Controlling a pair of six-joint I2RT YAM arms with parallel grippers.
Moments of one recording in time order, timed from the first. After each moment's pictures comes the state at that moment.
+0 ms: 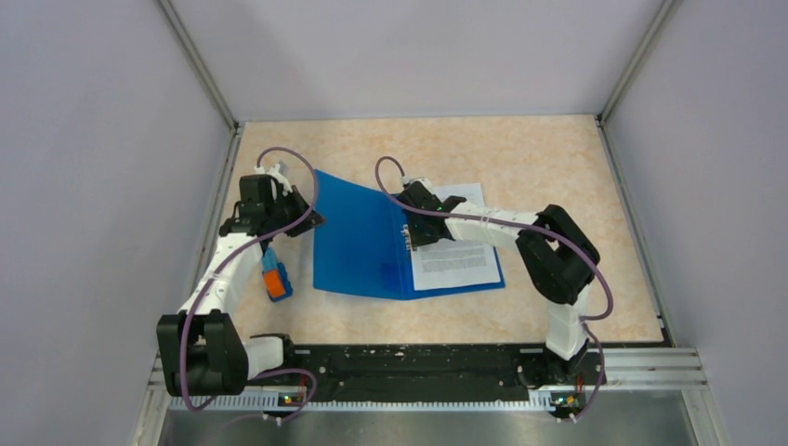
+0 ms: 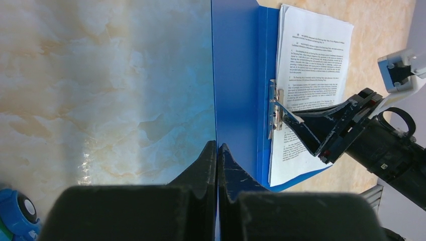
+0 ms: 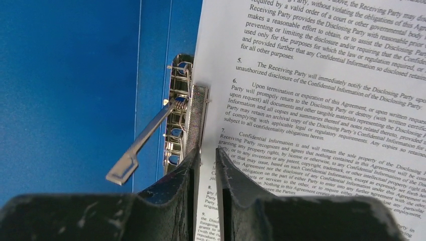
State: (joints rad) left arm 0.02 1.21 0.84 -0.37 0.44 -0.48; right arm 0.81 1.92 1.31 -0.41 0.21 0.48
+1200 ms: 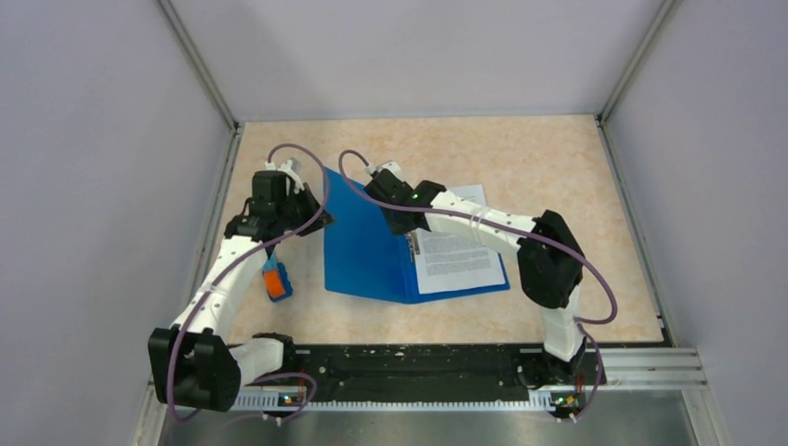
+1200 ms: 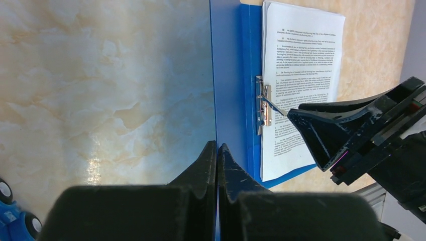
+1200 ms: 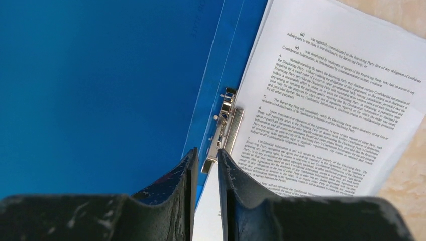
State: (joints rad) left arm -0.11 1.15 0.90 -0.46 0.32 -0.53; right arm 0.94 1.96 1.65 -0.71 0.37 0.37
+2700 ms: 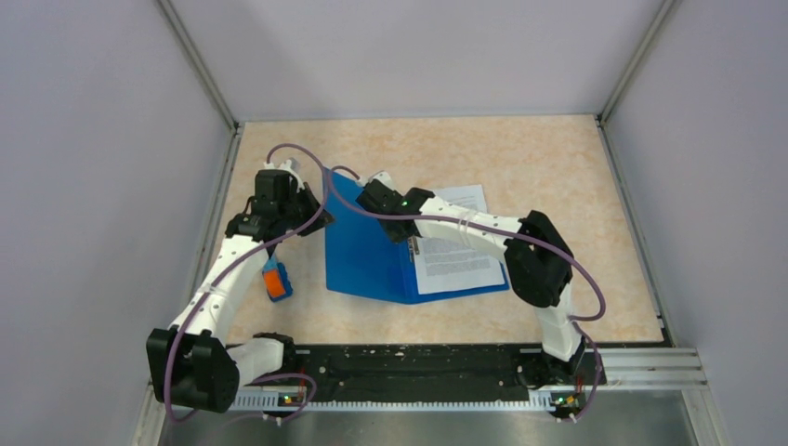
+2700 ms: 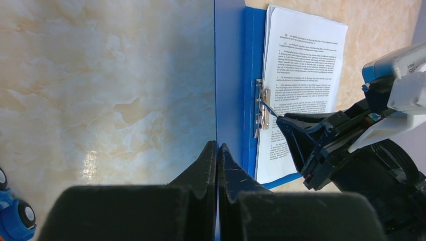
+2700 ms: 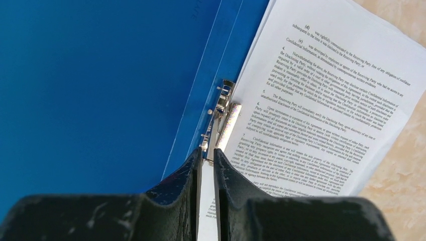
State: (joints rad) left arm -0.15 1.15 0.92 -0.50 0.26 -0.59; right arm 0.97 2.02 1.67 -0.75 0.43 0.30
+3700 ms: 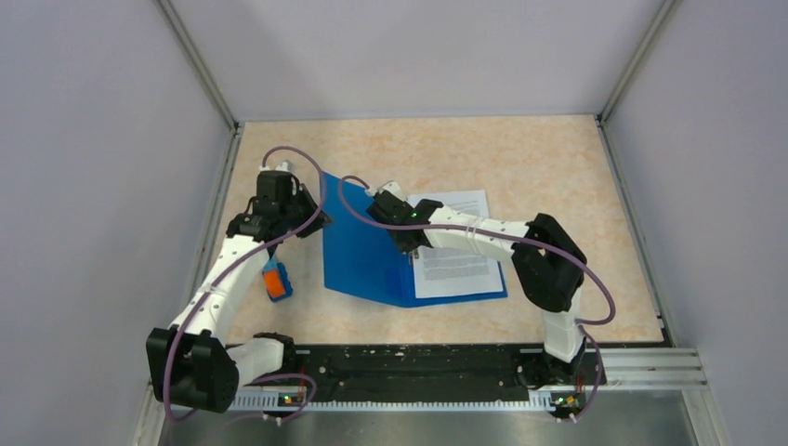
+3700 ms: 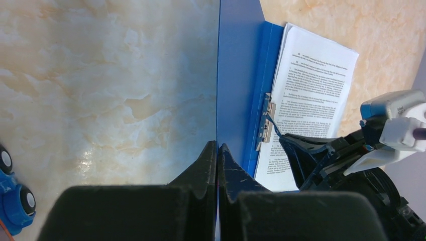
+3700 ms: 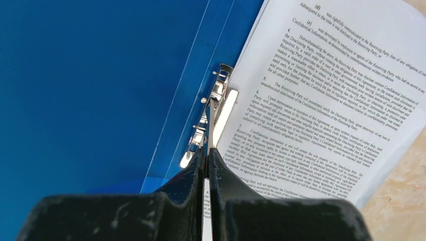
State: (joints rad) left arm -0.15 1.15 0.92 -0.52 0.18 -0.66; right arm 0.97 1.95 1.49 -0.65 0.41 0.32
